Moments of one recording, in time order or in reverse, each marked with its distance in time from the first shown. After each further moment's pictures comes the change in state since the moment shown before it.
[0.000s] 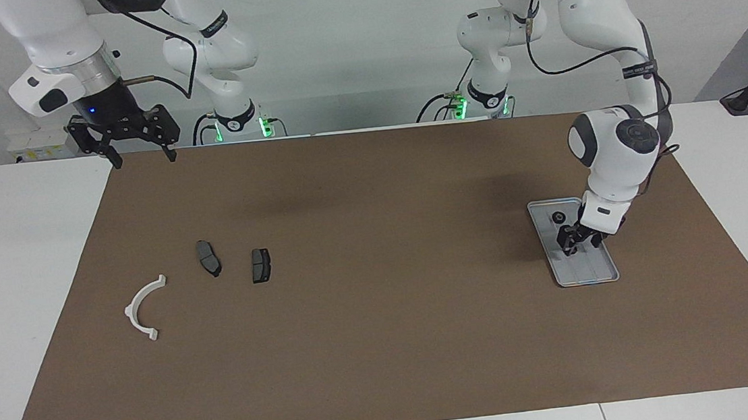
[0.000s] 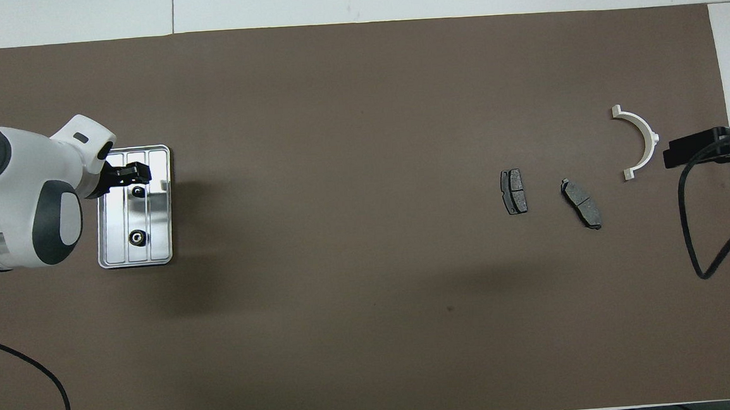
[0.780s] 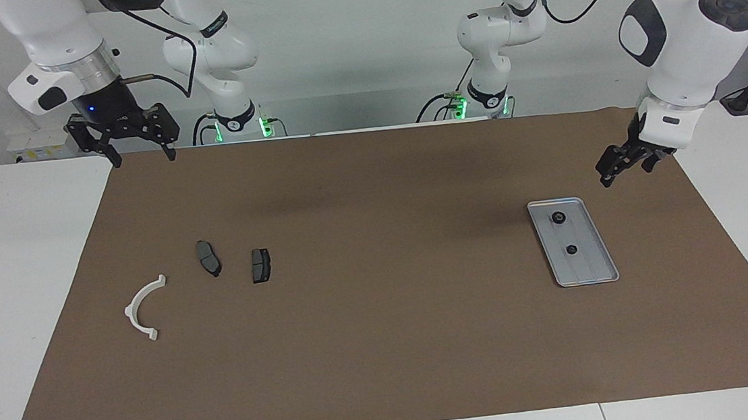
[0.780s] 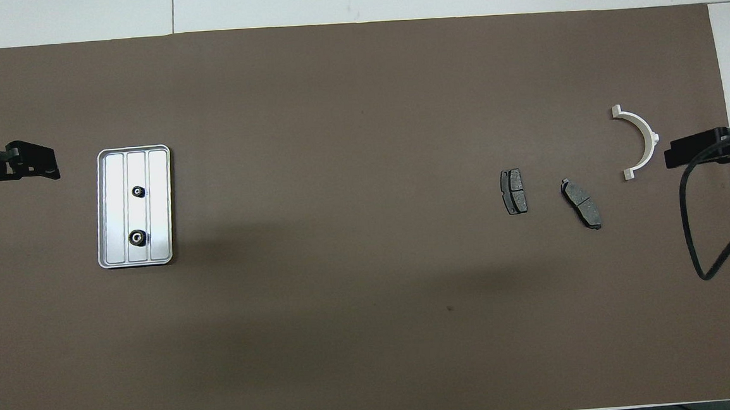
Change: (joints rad) left arm 0.018 -0.235 0.004 0.261 -0.024 -0.544 0.001; right arm 0.000 -0.004 0.000 0.000 0.000 0.000 0.000
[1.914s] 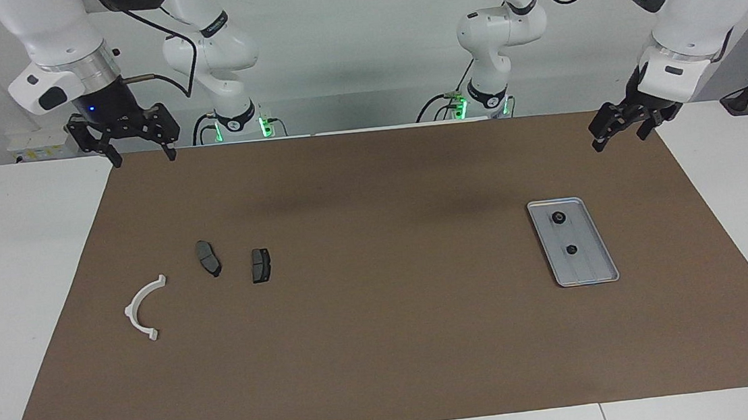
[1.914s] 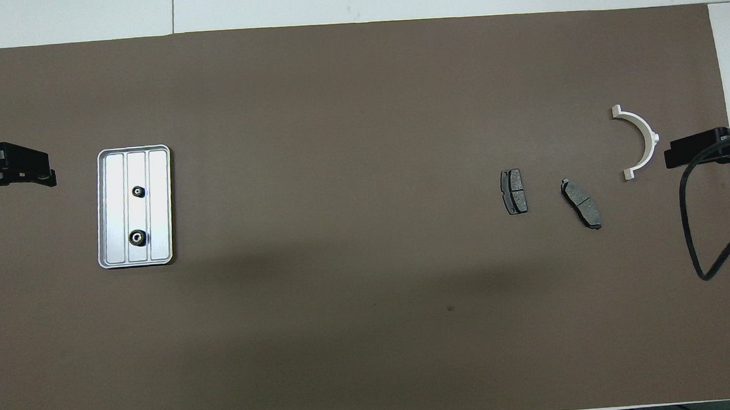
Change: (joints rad) left arm -0.033 -0.008 -0.016 0.129 -0.042 -0.178 0.035; right arm 0.000 0.000 0.001 0.000 0.000 0.000 0.000
